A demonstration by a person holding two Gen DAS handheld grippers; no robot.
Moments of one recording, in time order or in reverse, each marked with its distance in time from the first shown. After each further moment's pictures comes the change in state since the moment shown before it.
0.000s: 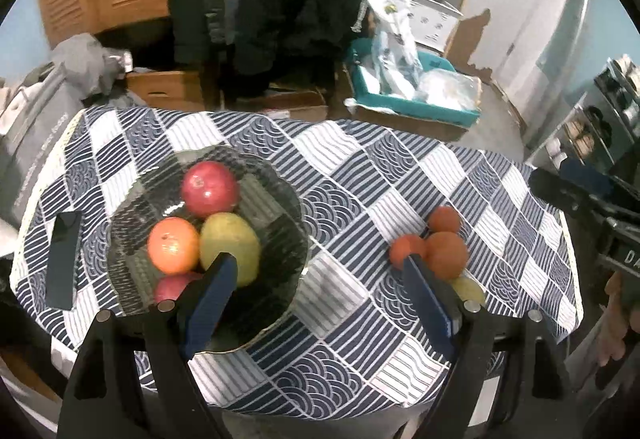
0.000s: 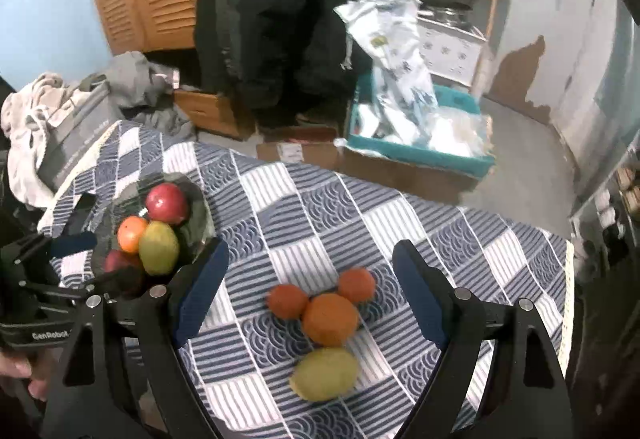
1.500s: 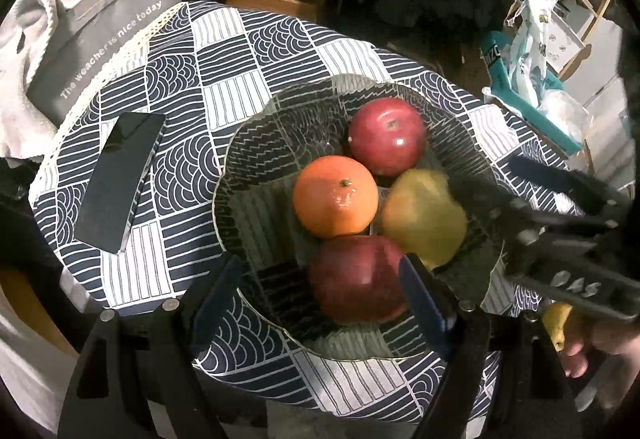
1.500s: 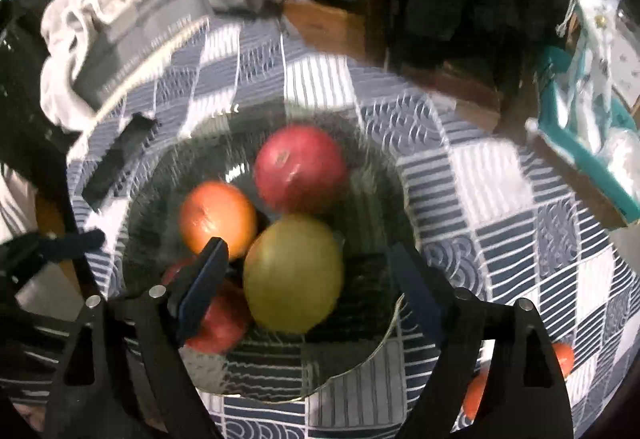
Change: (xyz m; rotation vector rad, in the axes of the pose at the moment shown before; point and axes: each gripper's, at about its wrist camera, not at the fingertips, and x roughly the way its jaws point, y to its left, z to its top) left arm 0.047 0.151 -0.031 -0.295 0.133 0.176; right arm 0.168 0.171 0.017 -0.239 0.223 0.297
